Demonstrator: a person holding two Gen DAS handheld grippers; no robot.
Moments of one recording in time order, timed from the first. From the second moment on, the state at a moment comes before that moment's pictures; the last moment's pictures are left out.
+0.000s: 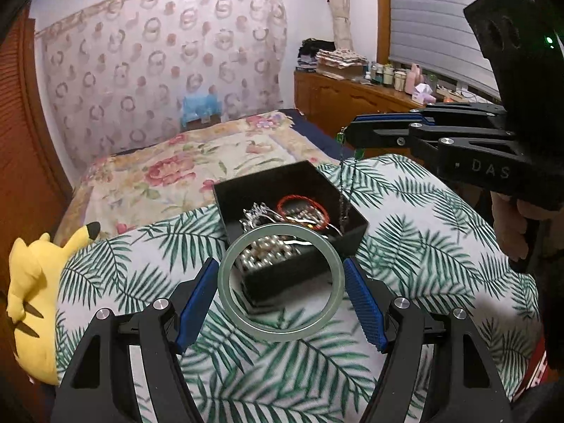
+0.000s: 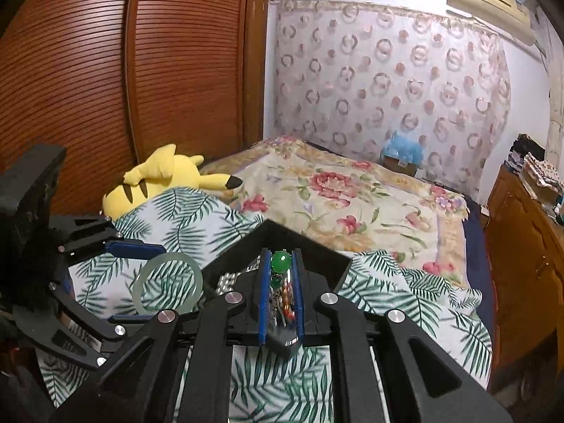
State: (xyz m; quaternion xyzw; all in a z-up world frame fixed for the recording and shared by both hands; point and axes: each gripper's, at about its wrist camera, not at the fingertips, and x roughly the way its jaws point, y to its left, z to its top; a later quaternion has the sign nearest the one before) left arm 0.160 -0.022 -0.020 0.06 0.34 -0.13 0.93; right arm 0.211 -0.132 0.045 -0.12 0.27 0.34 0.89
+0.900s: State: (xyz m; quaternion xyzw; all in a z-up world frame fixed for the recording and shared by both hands) left arm 0.252 -0.030 -0.026 0.08 0.35 -0.11 0.93; right arm 0.265 -0.162 -0.013 -0.06 0.31 0.27 0.91
